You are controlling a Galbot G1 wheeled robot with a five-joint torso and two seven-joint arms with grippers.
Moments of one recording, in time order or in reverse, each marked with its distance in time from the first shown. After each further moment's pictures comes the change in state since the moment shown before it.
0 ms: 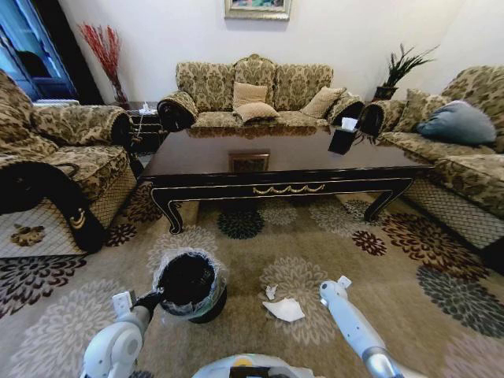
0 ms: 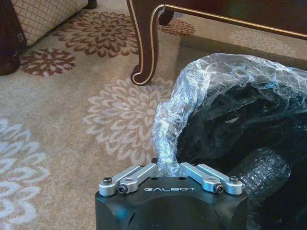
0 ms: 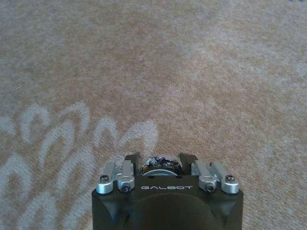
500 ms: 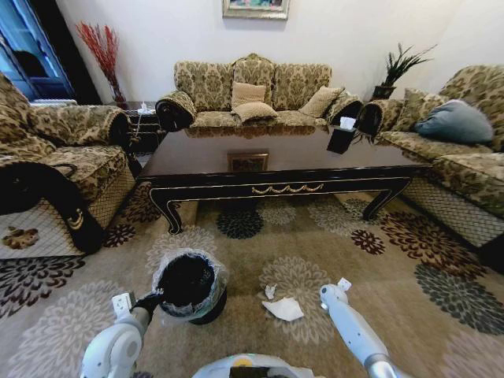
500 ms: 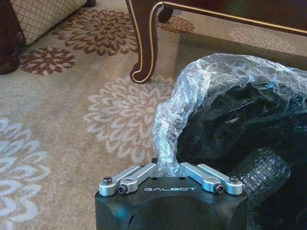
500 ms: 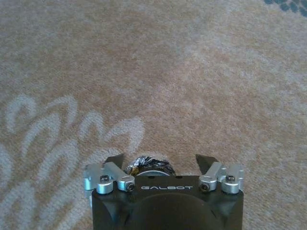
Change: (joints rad) left arm 0.011 0.000 -0.002 -0.006 0.001 0.000 -0.001; right arm -0.037 -0.018 -0.006 0.050 -0.037 -0.014 0.012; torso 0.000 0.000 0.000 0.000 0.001
